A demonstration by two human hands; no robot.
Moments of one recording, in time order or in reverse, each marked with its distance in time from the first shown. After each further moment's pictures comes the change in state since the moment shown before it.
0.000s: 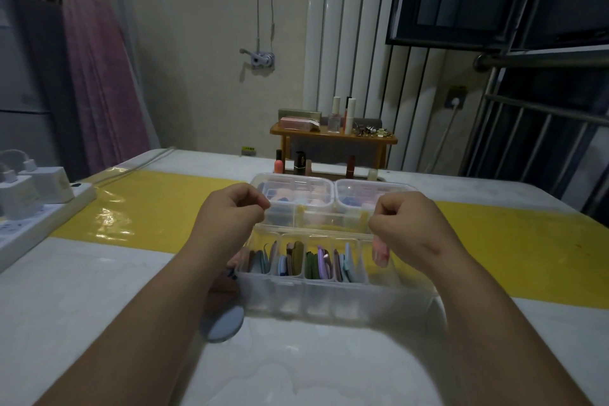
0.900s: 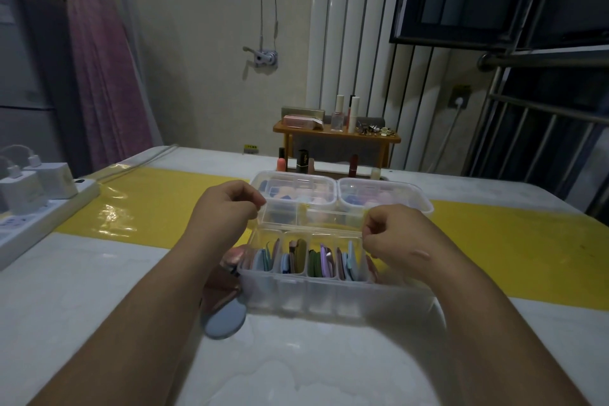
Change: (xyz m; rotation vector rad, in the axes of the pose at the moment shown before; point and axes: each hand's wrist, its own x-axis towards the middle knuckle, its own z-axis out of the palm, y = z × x) left_hand 0.003 0.001 -0.008 0.050 0.008 -0.056; right_hand 0.005 0.005 0.010 -0.213 -0.148 0.001
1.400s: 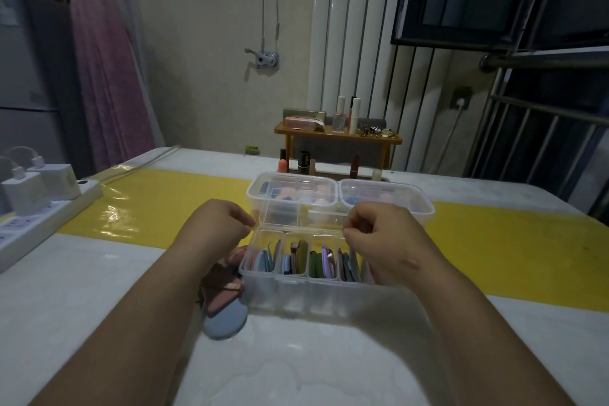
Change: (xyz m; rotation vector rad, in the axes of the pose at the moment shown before) left_hand 0.011 -0.021 -0.009 0.412 -0.070 -0.116; right_hand -0.002 -0.008 0.014 0.139 0.092 -0.196
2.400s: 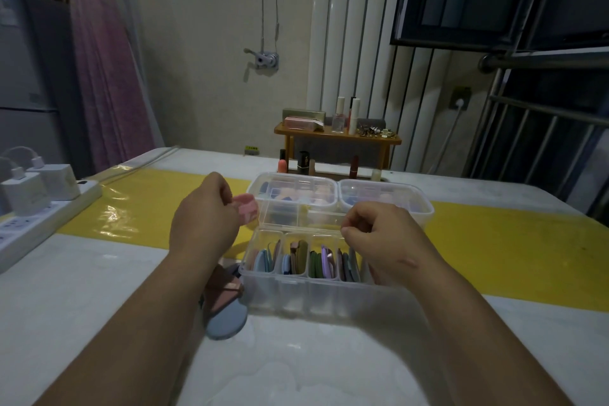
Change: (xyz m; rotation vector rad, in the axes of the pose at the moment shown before) left_hand -0.013 0.011 -0.005 0.089 0.388 0.144; right_hand 0.001 0.002 0.003 0.019 0.017 -0.008
